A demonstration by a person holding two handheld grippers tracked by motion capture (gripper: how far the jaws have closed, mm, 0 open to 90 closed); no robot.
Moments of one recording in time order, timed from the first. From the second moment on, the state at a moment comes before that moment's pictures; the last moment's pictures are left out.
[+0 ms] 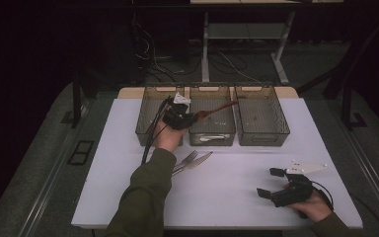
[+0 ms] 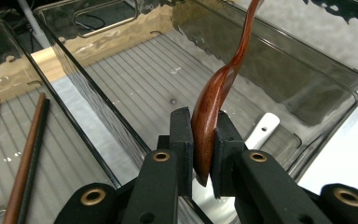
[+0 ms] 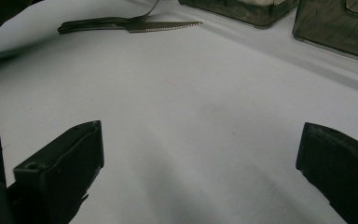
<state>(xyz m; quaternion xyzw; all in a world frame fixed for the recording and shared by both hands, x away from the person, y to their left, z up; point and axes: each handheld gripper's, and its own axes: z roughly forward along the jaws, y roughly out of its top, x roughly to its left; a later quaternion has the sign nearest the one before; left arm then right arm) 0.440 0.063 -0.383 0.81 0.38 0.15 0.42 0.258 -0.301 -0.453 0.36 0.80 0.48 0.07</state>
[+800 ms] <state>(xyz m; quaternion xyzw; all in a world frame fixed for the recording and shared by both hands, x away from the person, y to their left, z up) 0.434 0.060 -0.380 0.83 0.33 0.13 0.43 0.258 -0.301 -0.453 0.36 0.80 0.48 0.07</state>
